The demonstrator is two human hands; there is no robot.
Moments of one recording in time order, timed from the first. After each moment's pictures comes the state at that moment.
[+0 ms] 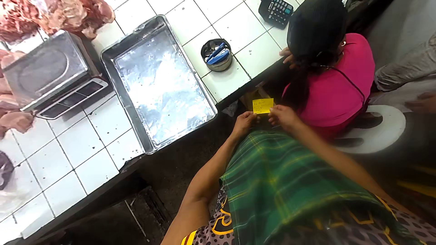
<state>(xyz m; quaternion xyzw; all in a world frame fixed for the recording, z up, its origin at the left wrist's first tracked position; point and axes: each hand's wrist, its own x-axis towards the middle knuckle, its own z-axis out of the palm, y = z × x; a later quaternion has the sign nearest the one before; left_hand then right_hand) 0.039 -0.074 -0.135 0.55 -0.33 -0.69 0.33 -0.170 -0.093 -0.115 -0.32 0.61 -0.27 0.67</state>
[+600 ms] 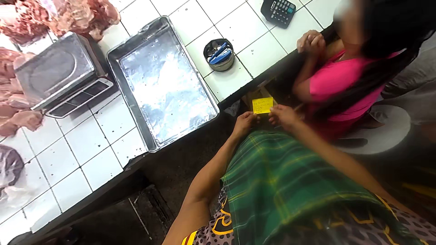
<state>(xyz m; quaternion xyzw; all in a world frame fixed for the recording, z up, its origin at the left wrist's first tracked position) 0.044 -0.070 -0.135 0.56 -0.32 -0.69 0.33 -0.167 -0.093 -0.120 -0.31 0.61 -0.28 0.68</state>
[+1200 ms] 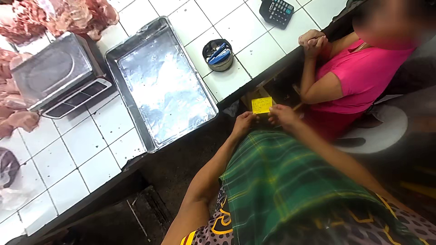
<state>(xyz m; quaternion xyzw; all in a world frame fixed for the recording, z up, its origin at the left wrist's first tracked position) 0.043 -0.069 -0.134 0.56 -0.33 -0.69 0.33 -0.168 -0.092 -0.119 -0.32 0.61 -0.28 0.67</state>
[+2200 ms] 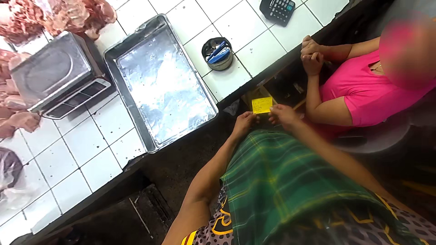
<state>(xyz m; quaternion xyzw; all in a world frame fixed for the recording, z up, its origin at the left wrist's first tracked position) 0.042 -0.072 -0.139 0.56 -0.32 -0.69 0.33 -0.168 -0.095 -0.121 -0.31 0.62 -0.26 0.67</state>
